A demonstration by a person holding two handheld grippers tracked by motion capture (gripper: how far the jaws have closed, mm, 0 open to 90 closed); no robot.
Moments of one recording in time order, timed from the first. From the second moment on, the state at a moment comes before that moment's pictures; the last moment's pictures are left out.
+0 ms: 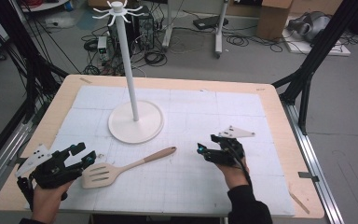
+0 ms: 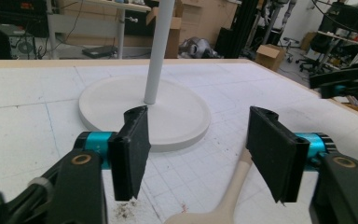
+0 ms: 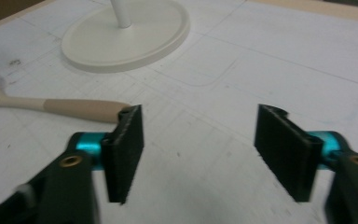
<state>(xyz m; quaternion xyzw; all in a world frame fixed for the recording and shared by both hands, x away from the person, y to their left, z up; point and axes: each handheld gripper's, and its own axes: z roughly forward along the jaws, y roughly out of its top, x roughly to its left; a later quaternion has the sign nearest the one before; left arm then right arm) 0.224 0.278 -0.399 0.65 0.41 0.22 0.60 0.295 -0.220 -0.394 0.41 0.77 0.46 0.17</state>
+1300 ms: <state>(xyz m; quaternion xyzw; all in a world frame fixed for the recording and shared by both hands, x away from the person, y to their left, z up) 0.227 0.273 -0.395 0.65 0.39 0.21 0.62 0.219 -0.283 -0.378 0.43 0.71 0.47 0.30</state>
